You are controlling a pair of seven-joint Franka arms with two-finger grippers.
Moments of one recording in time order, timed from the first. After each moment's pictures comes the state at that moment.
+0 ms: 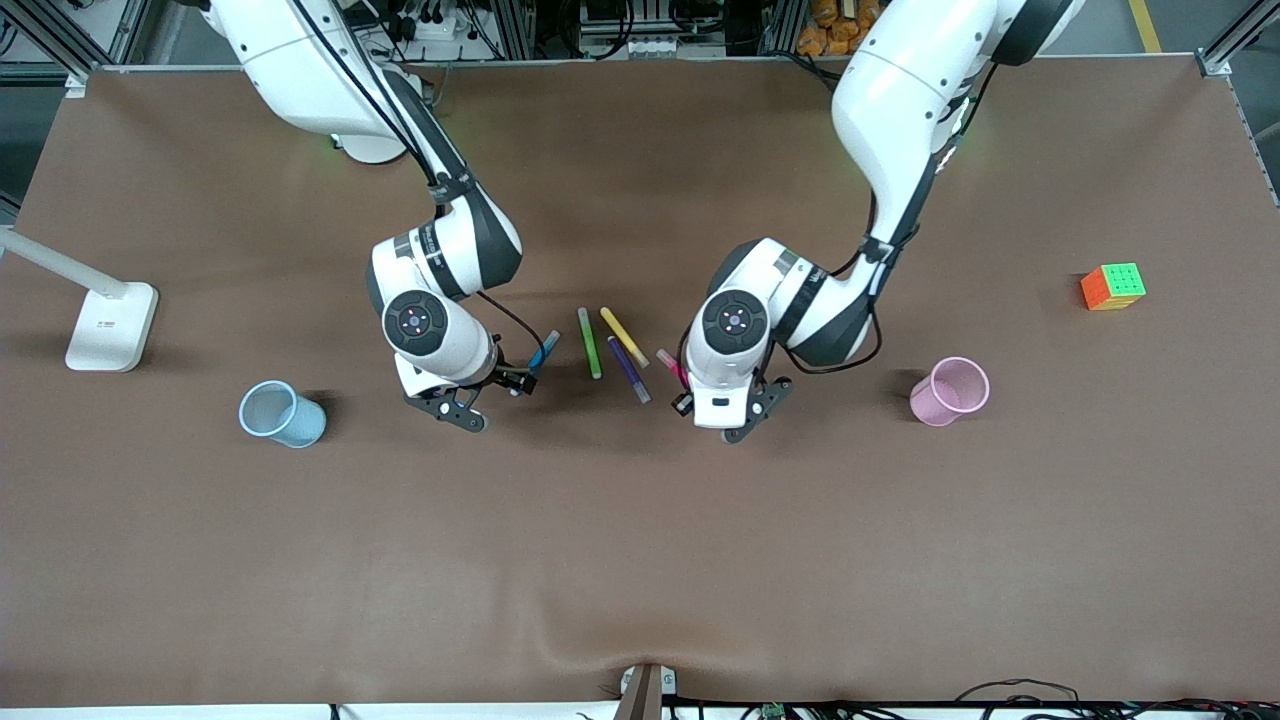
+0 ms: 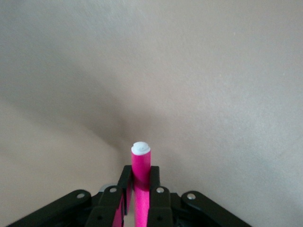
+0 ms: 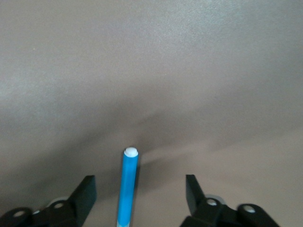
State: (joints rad) left arm -0.58 0.73 -0.07 -1.48 -0.01 2.15 -1.37; right arm 0.53 0.54 -0.06 -1.84 0.15 2.26 0.78
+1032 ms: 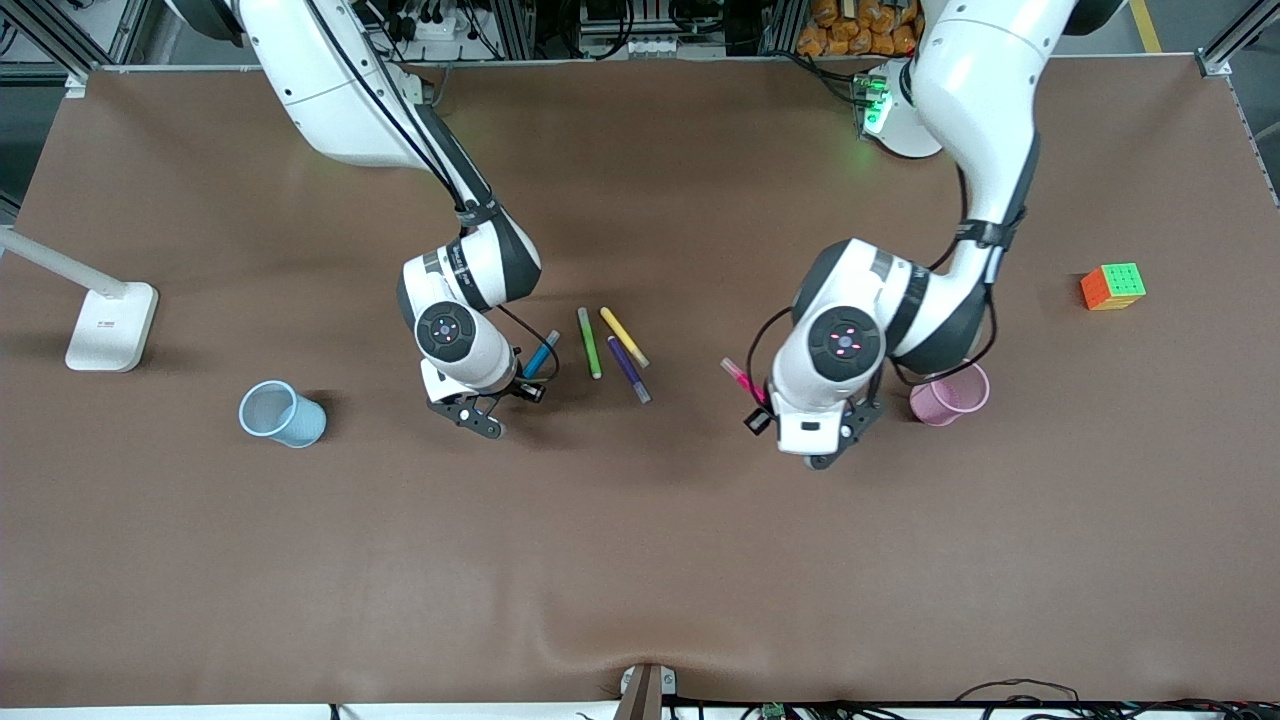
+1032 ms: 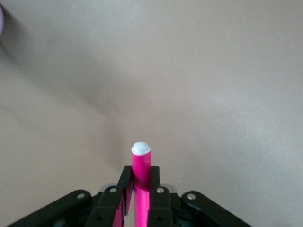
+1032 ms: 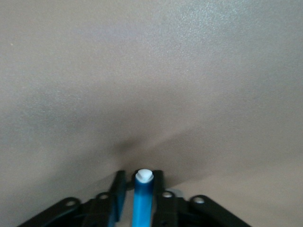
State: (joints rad) left arm -0.43 0.61 -0.07 -1.48 -0.01 2.01 -1.21; right arm 0.56 0.63 -0.06 -1.84 0.16 2.38 0.84
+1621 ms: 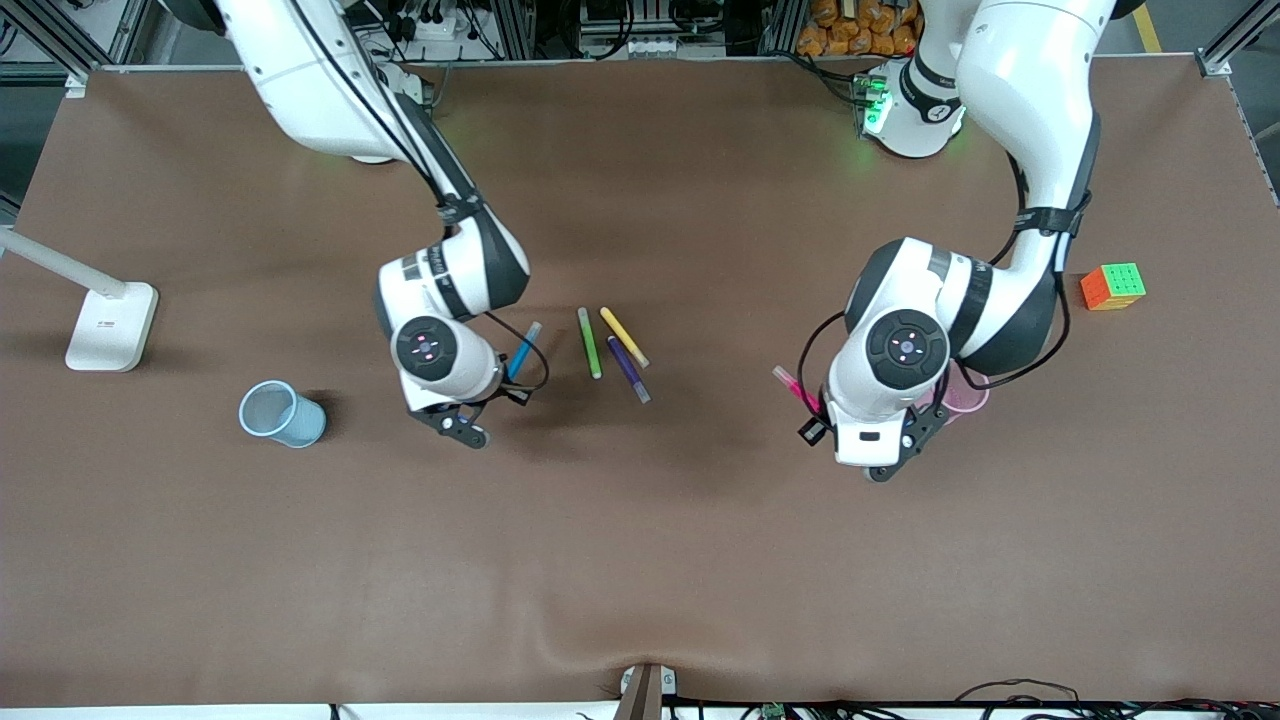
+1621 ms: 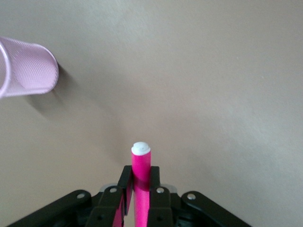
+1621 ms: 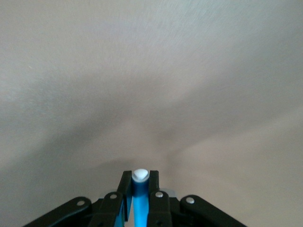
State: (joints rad) left arm -0.36 0.57 -0.07 -1.48 0.08 1.95 -1.18; right arm 0.51 0.58 -0.09 -1.70 0.16 2.08 0.78
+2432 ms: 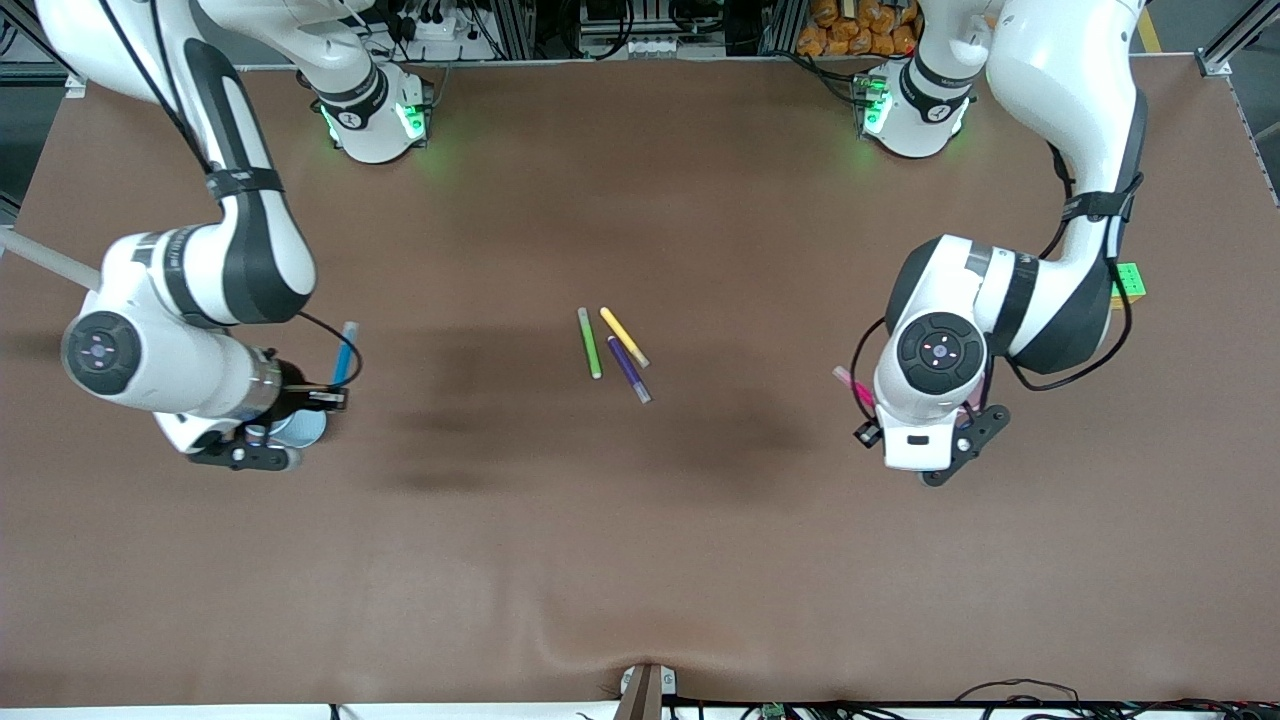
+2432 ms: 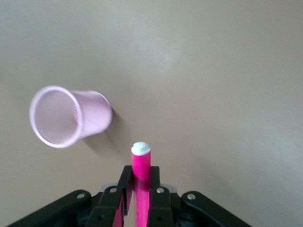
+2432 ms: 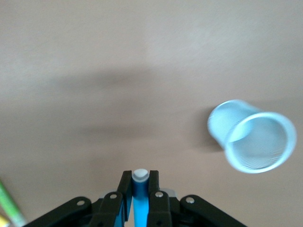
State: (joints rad) left arm -0.30 0.54 -0.07 -1.48 0.26 1.83 -1.16; right arm 0.20 0.39 -0.11 -1.66 0.08 1.92 0.13
